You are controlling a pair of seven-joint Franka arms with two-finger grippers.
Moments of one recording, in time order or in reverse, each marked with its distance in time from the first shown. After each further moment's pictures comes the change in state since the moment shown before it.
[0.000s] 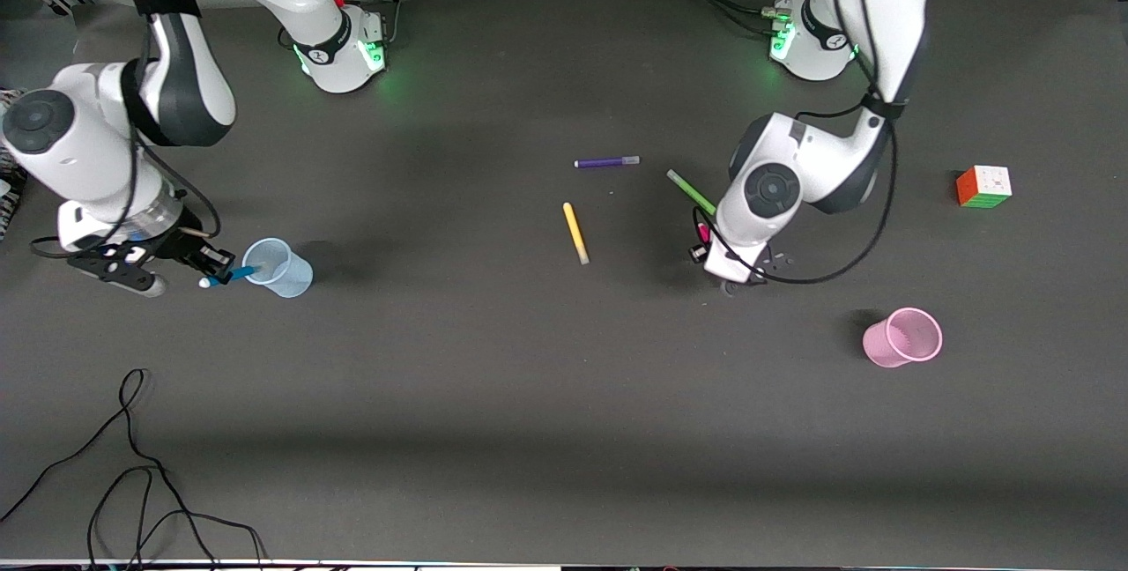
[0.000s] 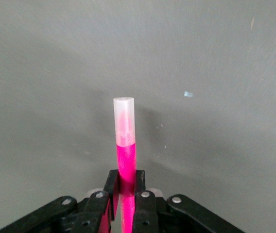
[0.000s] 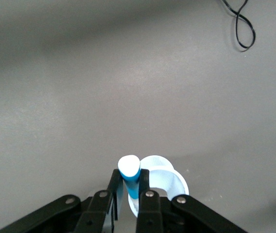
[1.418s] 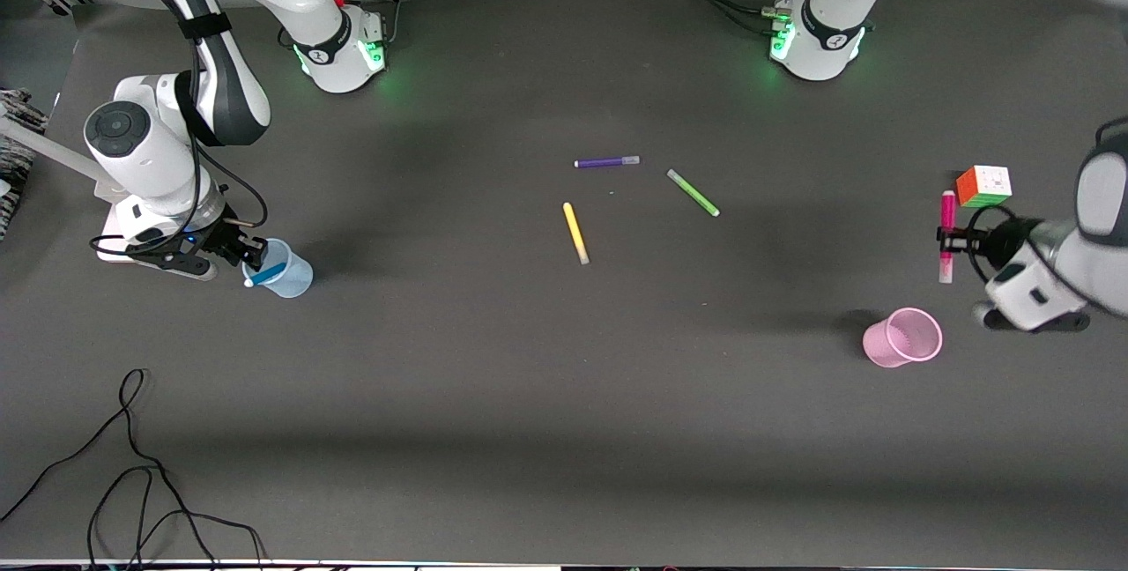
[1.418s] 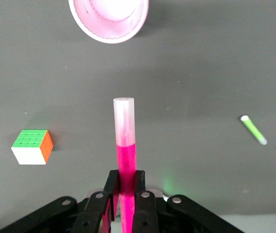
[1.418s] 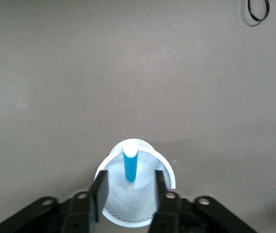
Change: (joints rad) left arm 0.494 0.126 0.001 0.673 0.078 -0.952 0.927; right arm 0.015 0.019 -0.033 -0.161 -0.105 0.137 -0.011
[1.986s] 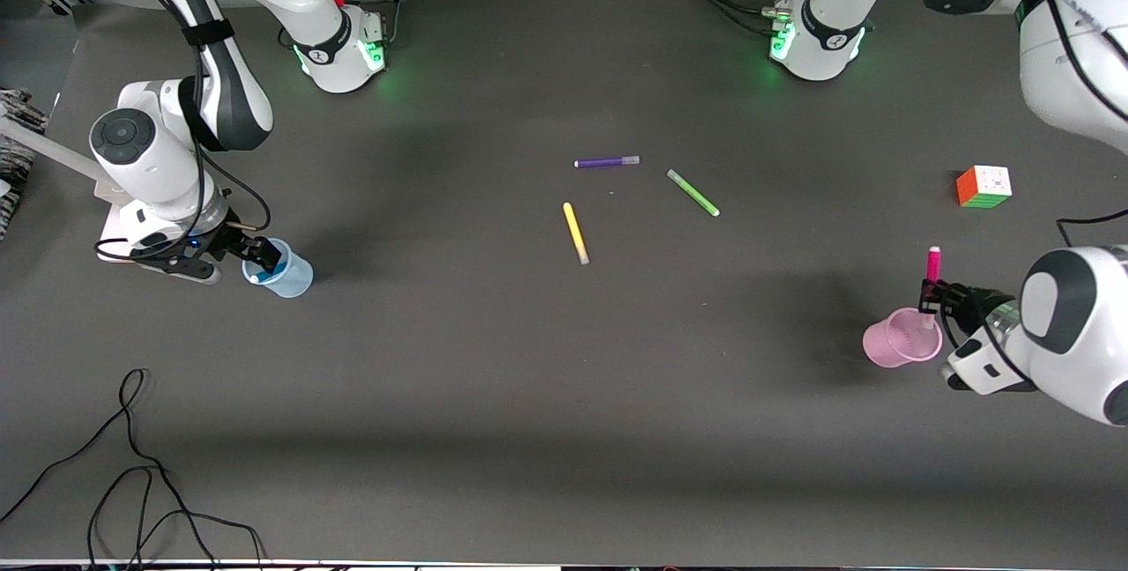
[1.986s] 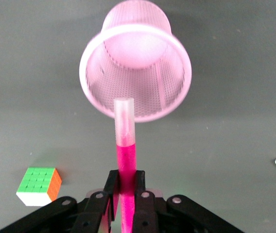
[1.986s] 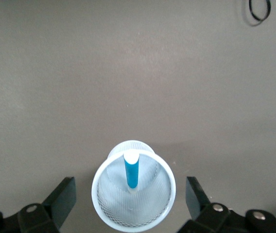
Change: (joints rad) left arm 0.001 0.292 0.001 0.204 0.060 0.057 0.000; right arm 0.000 0.019 0.000 0.028 0.000 -0.013 0.000
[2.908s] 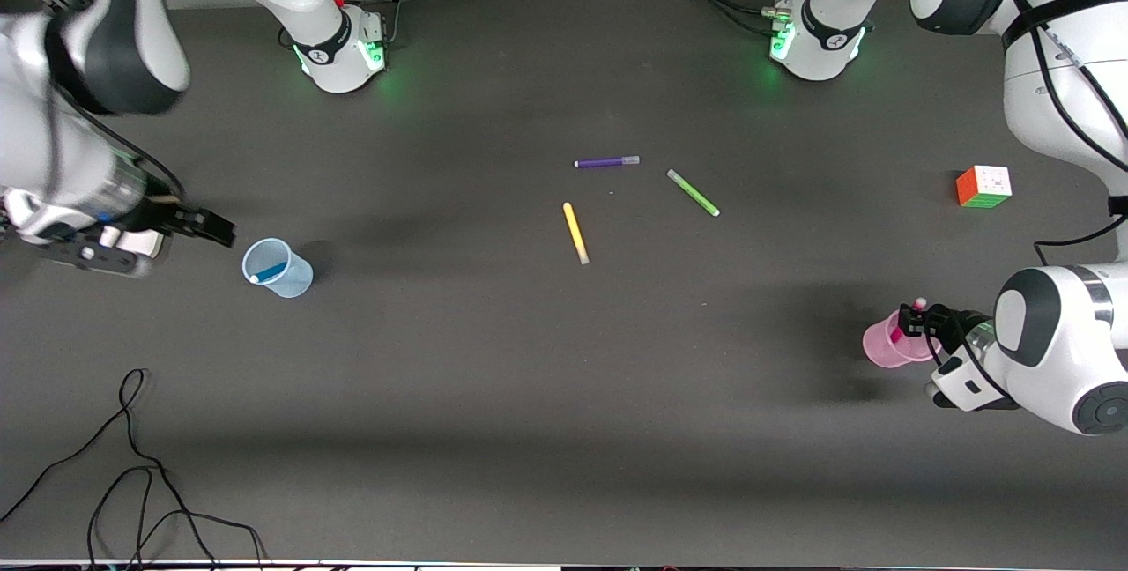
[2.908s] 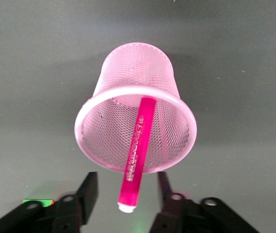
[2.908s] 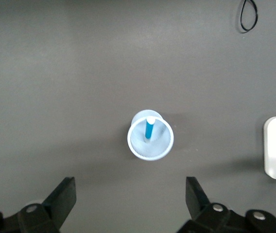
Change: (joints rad) left arm -0.003 0.050 -0.001 0.017 0.003 0.103 -0.005; right arm 0.068 -0.091 -0.032 0.442 0.183 -0.701 -0.206
